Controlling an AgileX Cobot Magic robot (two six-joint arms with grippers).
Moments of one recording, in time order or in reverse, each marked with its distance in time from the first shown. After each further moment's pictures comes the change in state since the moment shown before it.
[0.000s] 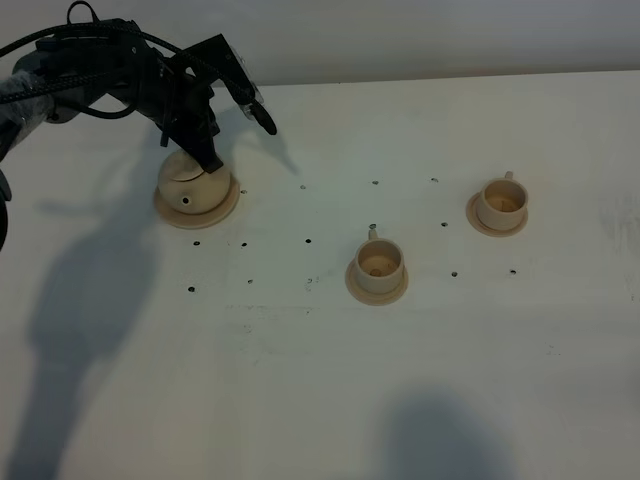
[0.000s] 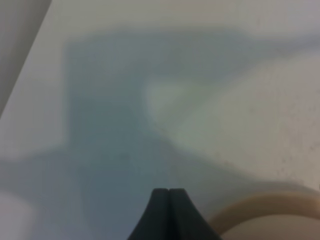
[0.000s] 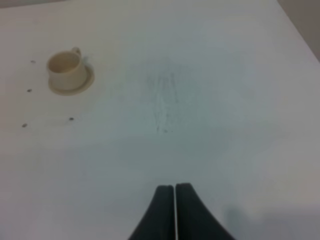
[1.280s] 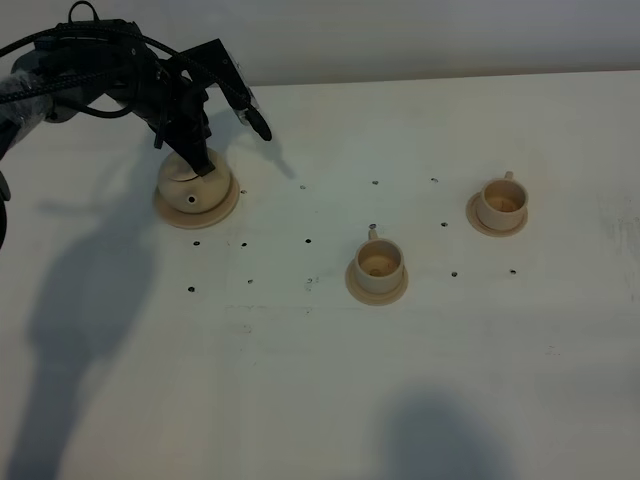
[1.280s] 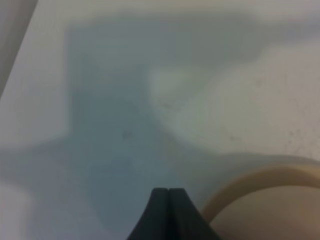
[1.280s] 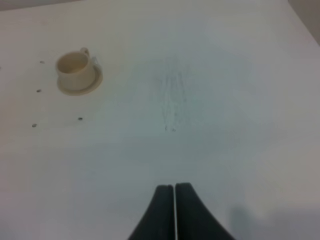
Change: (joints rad) left arm 0.004 0.000 -0.002 0.071 0.024 -0.027; right arm 0.000 0.000 0.000 0.023 0.000 0.004
